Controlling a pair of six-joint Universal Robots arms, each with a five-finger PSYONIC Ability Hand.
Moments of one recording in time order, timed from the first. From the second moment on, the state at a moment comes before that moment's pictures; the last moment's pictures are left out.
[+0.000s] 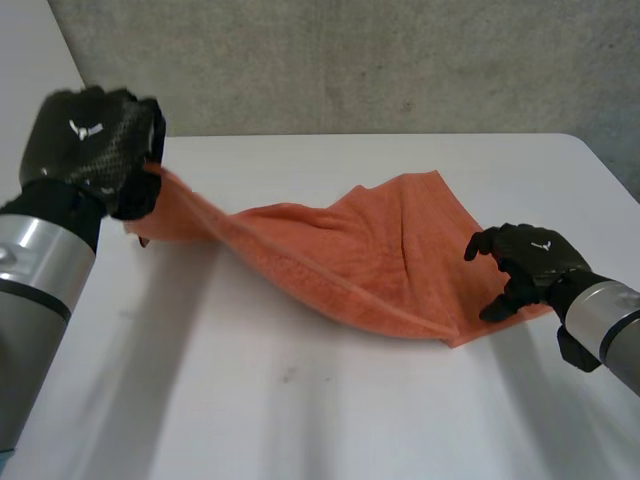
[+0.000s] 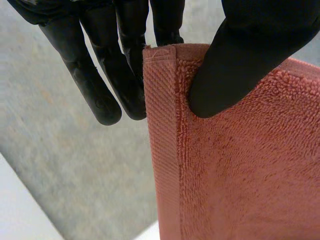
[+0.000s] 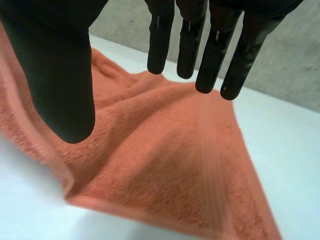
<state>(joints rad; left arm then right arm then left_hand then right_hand) 4.28 -1.44 -1.79 3.42 -1.62 3.44 1.69 -1.39 1.85 -0.09 1.19 2.99 1.15 1.20 1.19 1.19 0.96 0.46 0.52 0.51 0.51 0.33</state>
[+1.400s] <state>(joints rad) 4.46 -1.73 -1.79 3.17 -1.54 3.46 1.72 -1.40 1.54 0.54 1.43 2.28 1.15 1.20 1.19 1.20 0.96 0.98 1.18 1.18 1.19 0.98</state>
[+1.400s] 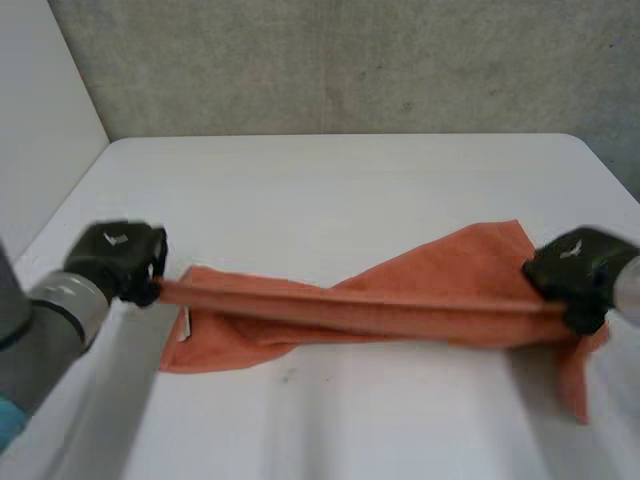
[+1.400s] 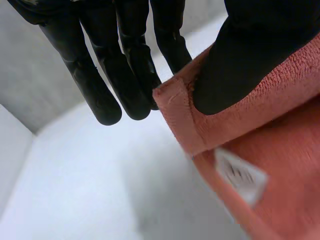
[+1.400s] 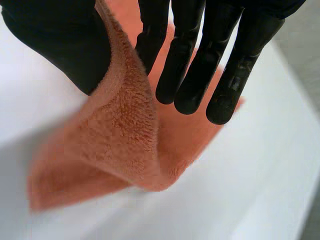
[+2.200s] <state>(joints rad) 4.47 -1.76 -1.60 3.77 -1.58 3.38 1.84 -1.42 1.48 -0.06 1.42 2.55 1.15 1.20 1.19 1.20 0.96 0.98 1.18 1.19 1.19 0.99</state>
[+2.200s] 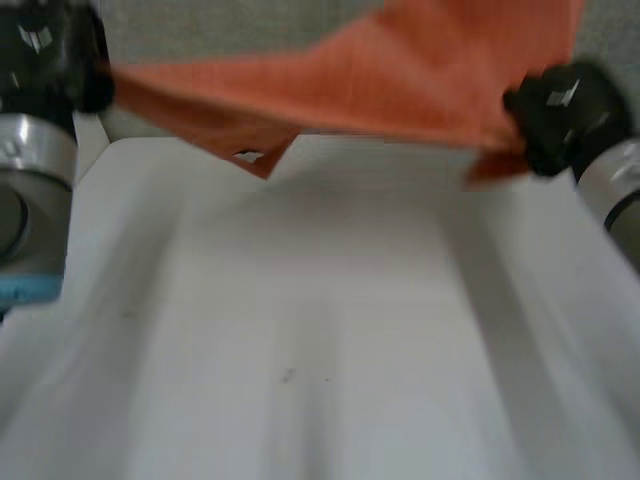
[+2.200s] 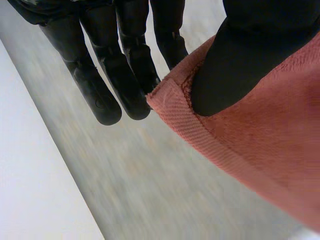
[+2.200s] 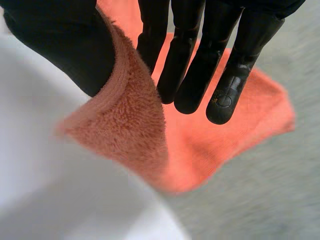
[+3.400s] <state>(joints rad) 4.54 -1.78 -1.88 3.69 -1.53 3.36 1.60 -1.30 1.89 -0.13 1.30 3.11 1.15 1.20 1.19 1.20 0.96 0.98 1.18 1.18 1.19 0.98</state>
